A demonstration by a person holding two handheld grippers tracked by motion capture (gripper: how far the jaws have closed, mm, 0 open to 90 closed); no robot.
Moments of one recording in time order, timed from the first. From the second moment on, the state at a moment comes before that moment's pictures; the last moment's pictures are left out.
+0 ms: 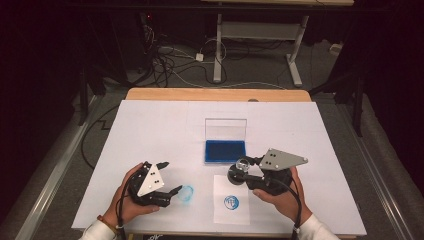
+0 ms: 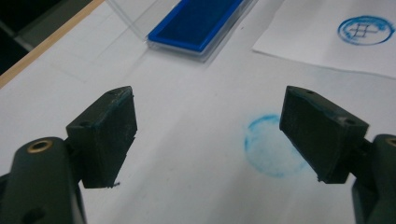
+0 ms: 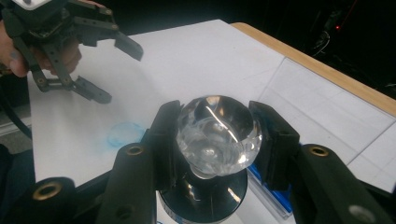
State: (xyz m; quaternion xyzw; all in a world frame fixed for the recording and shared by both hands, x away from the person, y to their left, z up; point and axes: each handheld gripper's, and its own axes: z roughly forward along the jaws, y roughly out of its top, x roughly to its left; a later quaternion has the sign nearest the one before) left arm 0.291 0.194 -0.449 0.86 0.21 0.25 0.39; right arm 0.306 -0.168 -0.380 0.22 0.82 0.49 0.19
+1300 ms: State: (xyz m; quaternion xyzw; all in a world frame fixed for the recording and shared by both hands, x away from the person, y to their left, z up) left arm 0.282 0.232 -0.471 0.86 0.26 0.24 0.36; right arm 0.368 -0.198 -0.378 0.30 0.80 0.45 0.25
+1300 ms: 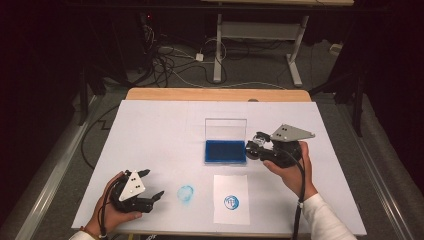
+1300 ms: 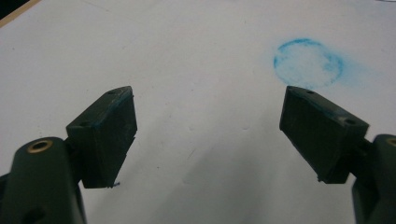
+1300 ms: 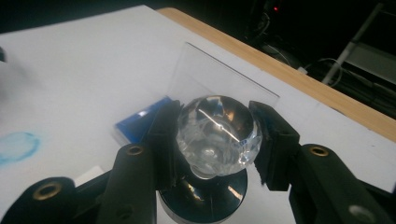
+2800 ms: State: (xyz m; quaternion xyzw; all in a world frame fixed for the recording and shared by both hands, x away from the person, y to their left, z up) left arm 0.281 0.224 -0.477 0.88 0.25 0.22 0.35; right arm 0.416 -0.200 -0.444 0.36 0.83 0.35 0.24
